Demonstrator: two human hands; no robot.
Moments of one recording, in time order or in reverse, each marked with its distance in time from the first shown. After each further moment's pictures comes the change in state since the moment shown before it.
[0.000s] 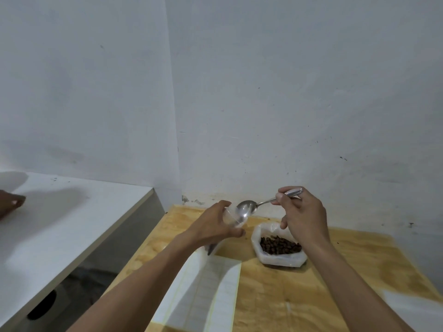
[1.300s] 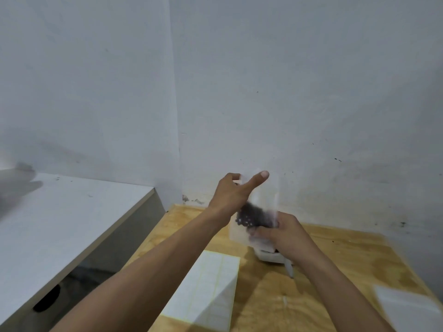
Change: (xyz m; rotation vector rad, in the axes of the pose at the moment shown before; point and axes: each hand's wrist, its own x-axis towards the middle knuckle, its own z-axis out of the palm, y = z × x) left_hand -0.007 0.101 -0.014 -0.595 0.194 -0.159; right_hand -0.033 0.002 0.003 0.014 -0.471 0.172
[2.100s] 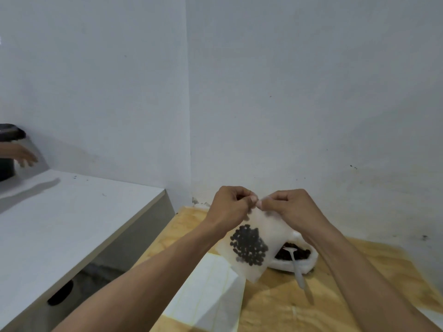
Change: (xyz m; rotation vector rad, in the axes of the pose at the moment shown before) left_hand -0.011 -0.021 -0.021 0.060 -0.015 0.220; right_hand 0.038 -0.044 -0.013 -0.049 0.032 -0.092
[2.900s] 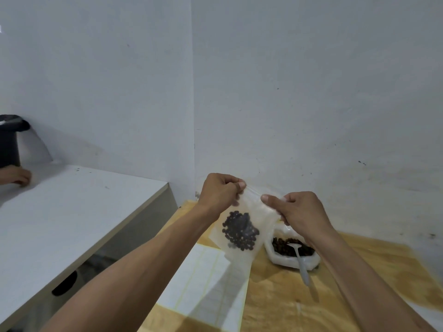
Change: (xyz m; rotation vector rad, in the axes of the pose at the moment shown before) left_hand 0.022 -0.006 -0.027 -0.037 0.148 -0.121; right_hand -0.006 0.008 0.011 -0.155 0.189 0.071
